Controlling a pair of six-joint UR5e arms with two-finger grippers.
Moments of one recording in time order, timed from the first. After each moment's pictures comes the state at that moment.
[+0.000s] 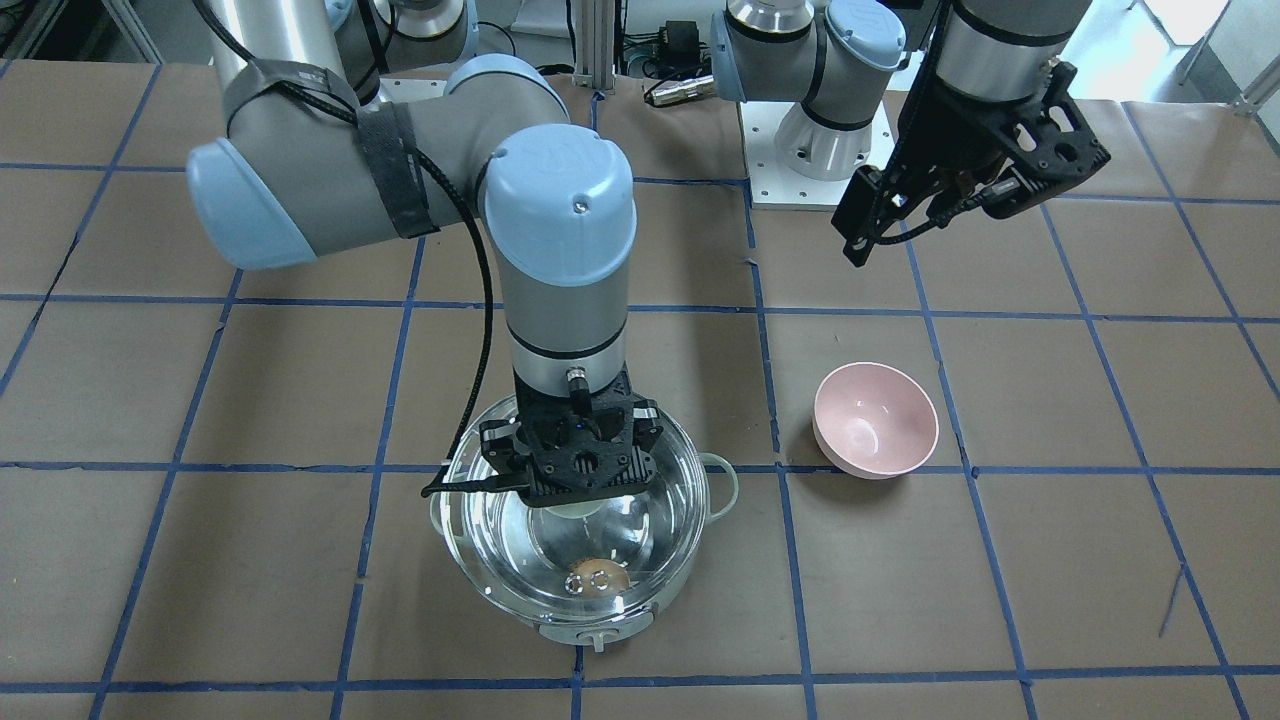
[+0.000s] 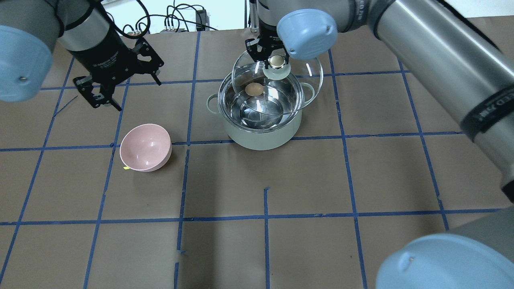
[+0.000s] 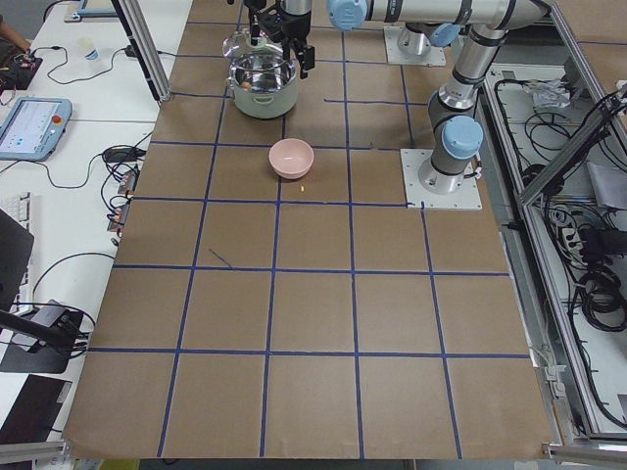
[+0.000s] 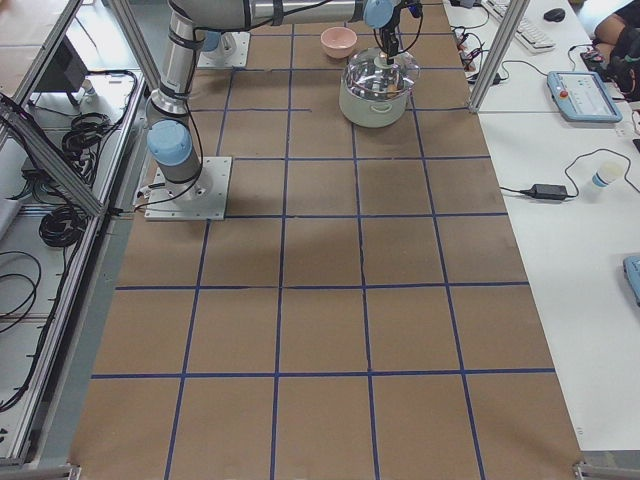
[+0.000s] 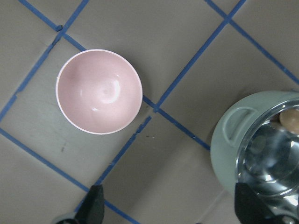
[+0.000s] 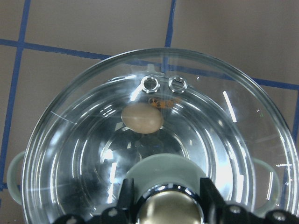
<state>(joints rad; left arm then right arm) -1.54 -1.51 -1.57 -1.63 1.62 -0.38 1.93 -1.04 1.19 -1.88 -1.63 0.20</state>
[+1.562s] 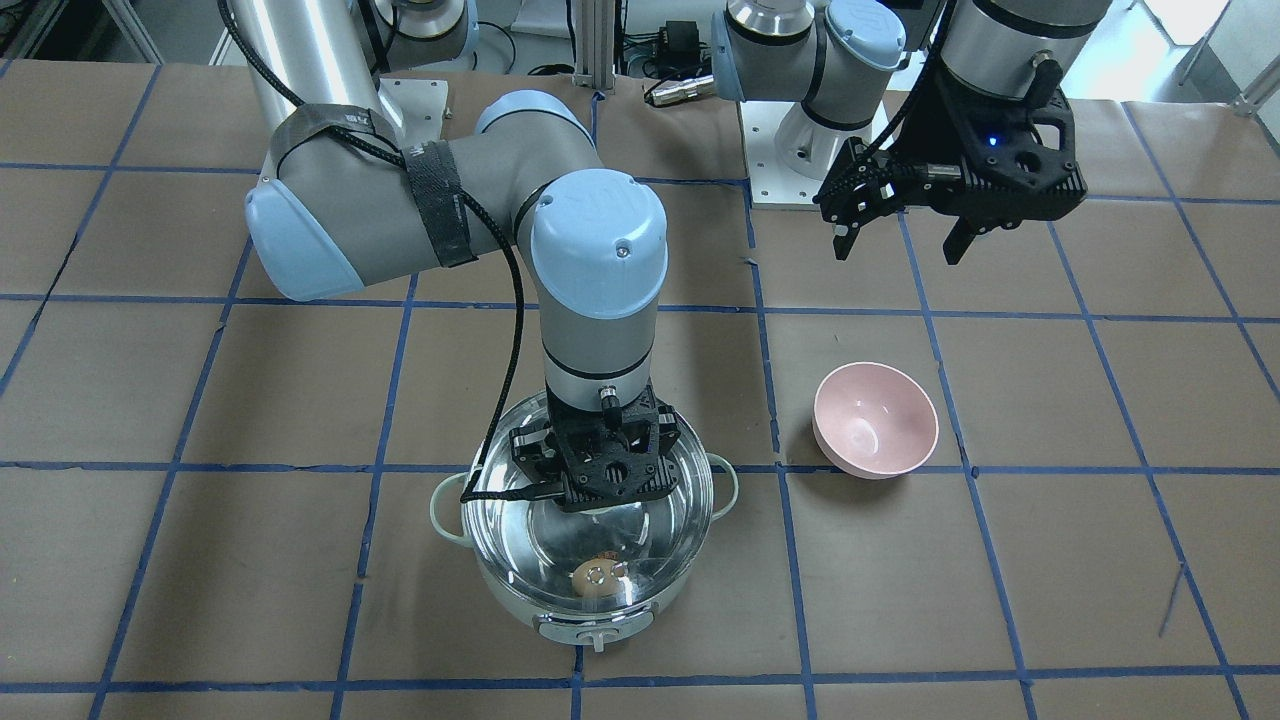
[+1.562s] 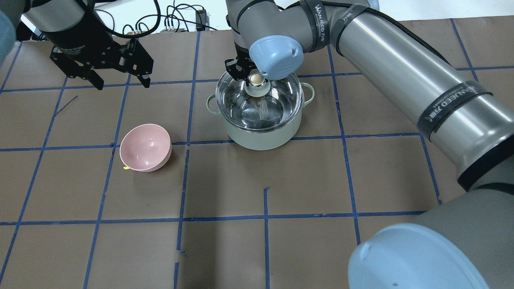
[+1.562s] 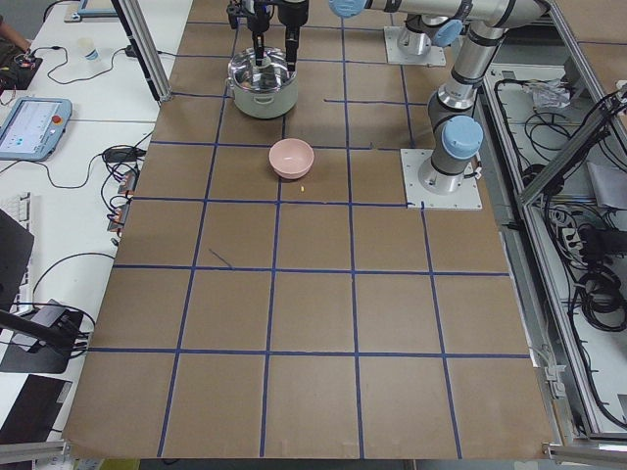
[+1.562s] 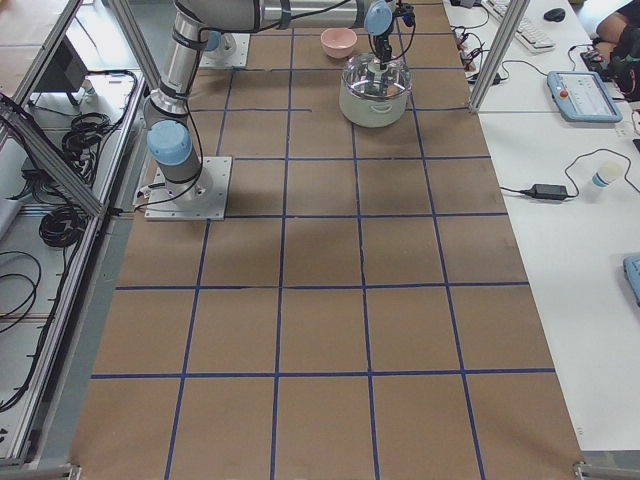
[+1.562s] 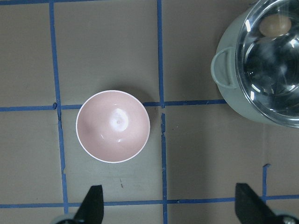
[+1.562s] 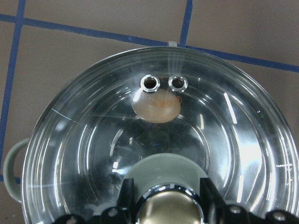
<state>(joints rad) -1.54 -1.56 -1.49 -1.62 1.57 0.04 1.95 -1.02 1.23 -1.90 -1.62 0.20</state>
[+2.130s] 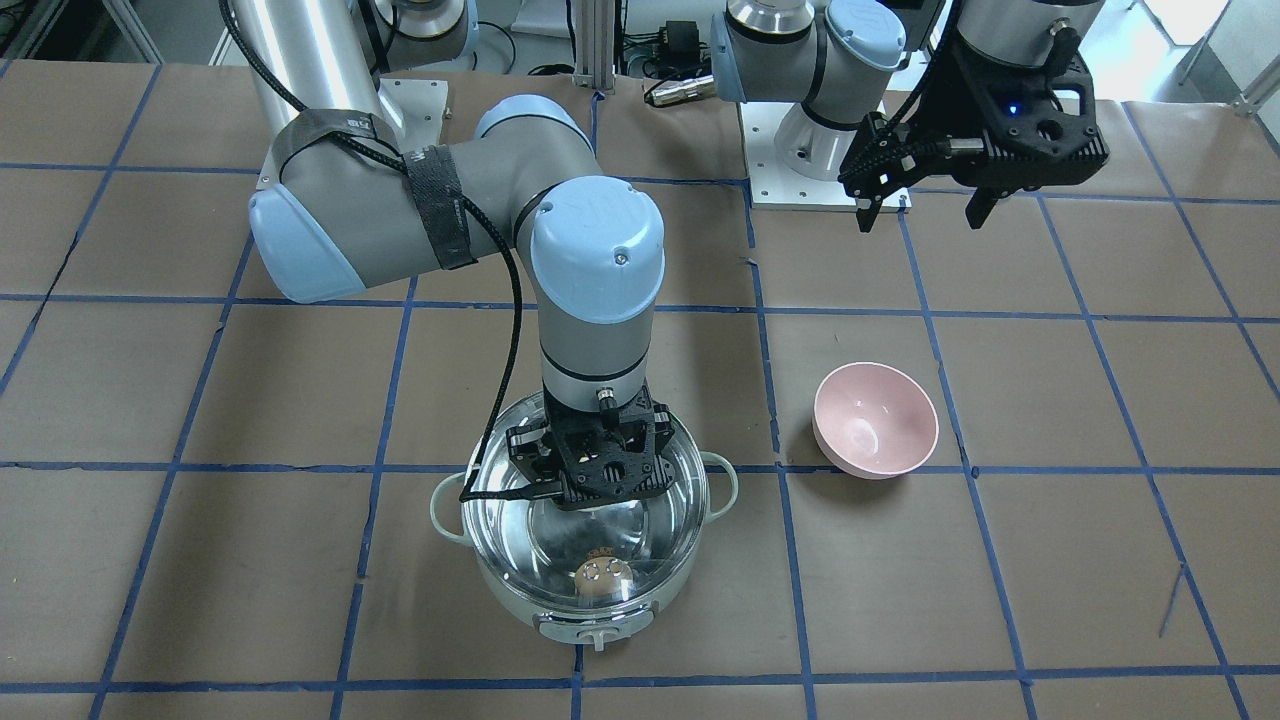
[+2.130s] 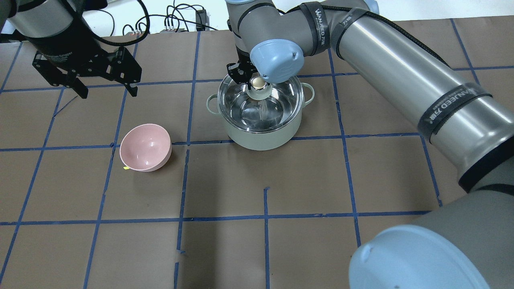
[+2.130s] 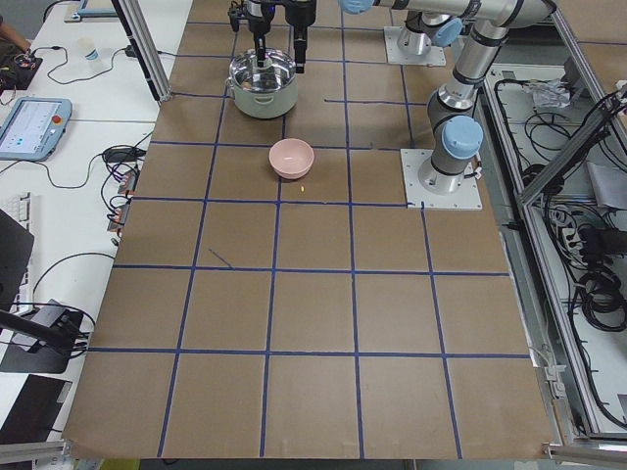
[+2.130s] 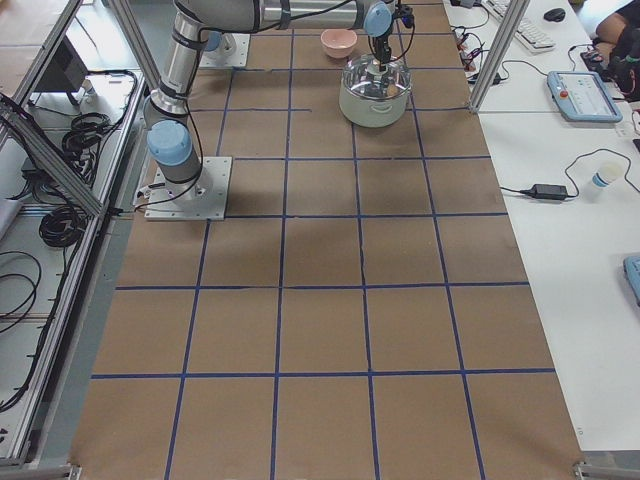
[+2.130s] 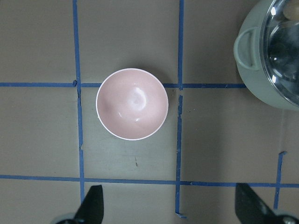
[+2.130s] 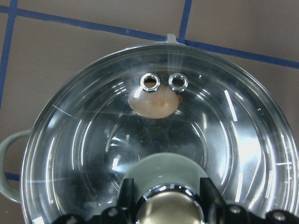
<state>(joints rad) -1.53 -1.53 -1.50 -1.67 1.62 -0.01 1.95 -1.02 1.25 -1.90 -1.63 0.18</state>
